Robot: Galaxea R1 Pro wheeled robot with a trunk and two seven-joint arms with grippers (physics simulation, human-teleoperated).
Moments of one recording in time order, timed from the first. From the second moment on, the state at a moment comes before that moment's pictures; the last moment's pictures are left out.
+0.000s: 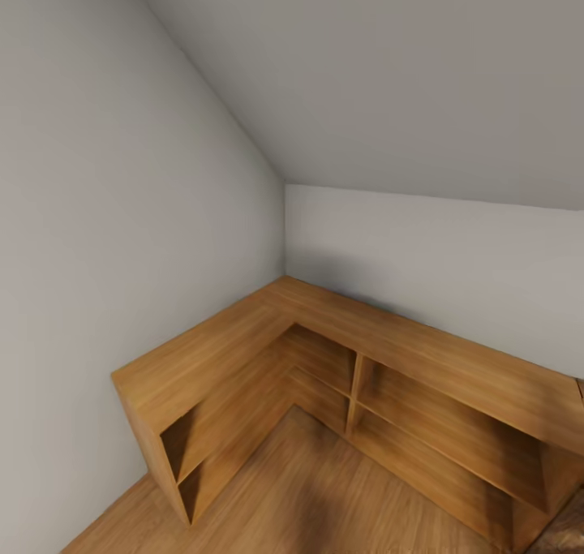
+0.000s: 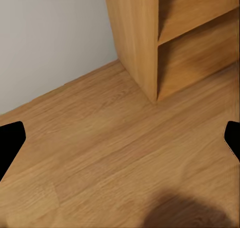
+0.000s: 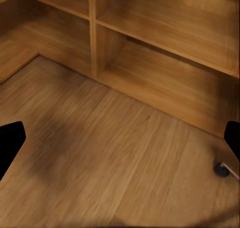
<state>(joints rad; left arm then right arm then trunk) -0.08 -0.06 -0.21 -0.02 0.33 -0.95 0.39 -0.21 0.02 0.45 0.02 -0.46 -0.93 -0.18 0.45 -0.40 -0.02</state>
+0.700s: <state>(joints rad) -0.08 -0.06 -0.21 -0.02 0.33 -0.95 0.39 -0.21 0.01 0.45 0.02 -0.46 -0.93 -0.18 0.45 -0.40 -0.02</state>
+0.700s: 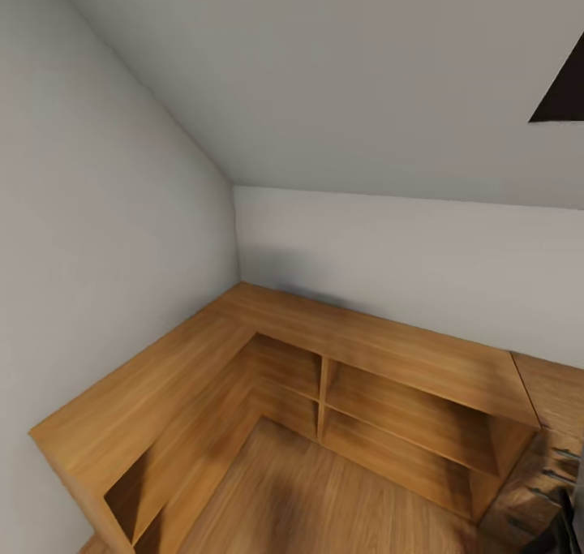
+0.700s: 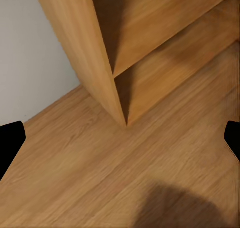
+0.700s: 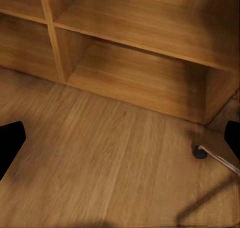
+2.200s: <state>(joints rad) -0.08 -0.06 -0.21 -0.02 0.33 -0.95 0.39 -0.21 0.01 0.45 0.02 -0.46 -0.92 -0.18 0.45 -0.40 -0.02</state>
